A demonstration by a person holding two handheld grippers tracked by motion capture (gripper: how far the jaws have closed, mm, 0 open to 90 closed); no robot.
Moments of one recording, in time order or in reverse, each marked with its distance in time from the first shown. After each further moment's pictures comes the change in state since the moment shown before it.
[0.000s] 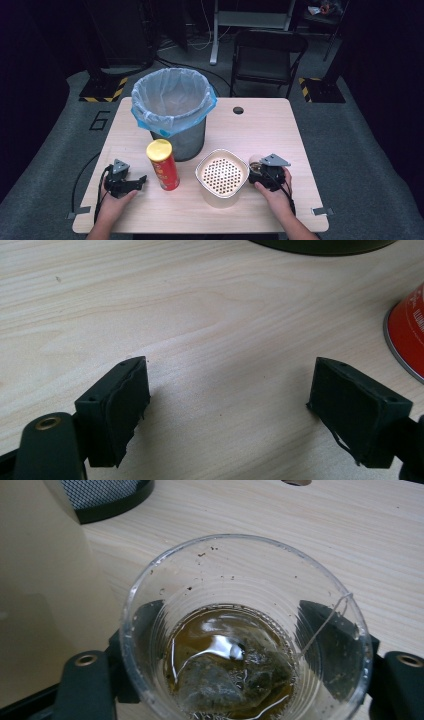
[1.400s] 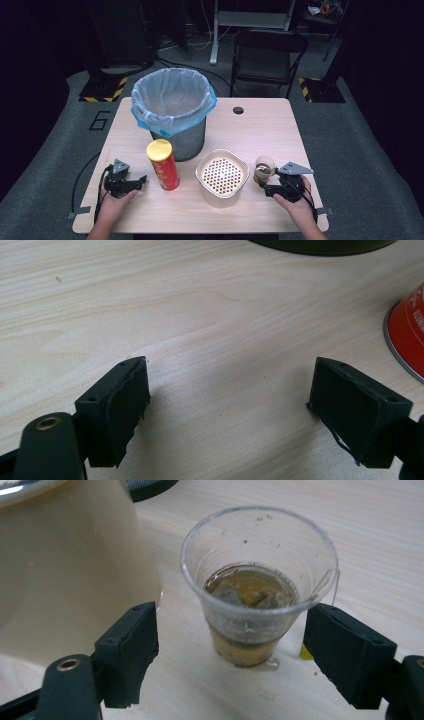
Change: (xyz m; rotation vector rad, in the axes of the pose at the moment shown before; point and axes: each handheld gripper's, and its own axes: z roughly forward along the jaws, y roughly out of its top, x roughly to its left) left arm 0.000 0.000 0.000 0.001 0.000 0.001; right arm -0.025 -0.015 -0.053 0.032 0.131 0.014
